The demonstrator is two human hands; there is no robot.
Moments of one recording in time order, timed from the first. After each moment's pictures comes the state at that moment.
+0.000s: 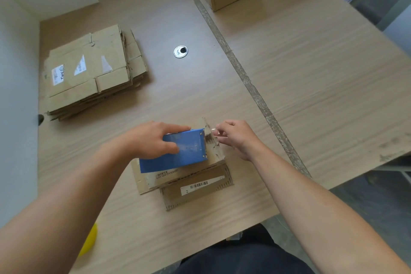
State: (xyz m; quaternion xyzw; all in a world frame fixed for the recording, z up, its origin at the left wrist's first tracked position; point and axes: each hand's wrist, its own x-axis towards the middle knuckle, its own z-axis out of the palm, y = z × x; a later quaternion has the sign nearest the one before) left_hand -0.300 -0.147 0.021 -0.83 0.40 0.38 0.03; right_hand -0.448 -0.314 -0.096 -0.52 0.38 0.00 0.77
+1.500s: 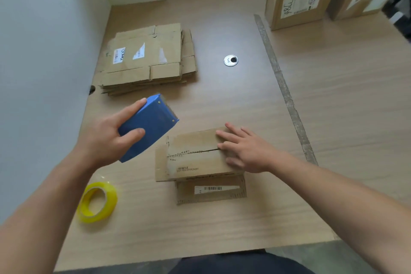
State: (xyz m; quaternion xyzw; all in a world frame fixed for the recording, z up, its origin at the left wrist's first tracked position) left_hand -0.300 0.001 0.077 -0.95 0.20 0.11 -0.23; right_hand -0.416 -0.311 -0.093 -0.96 -0.17 0.15 0.16
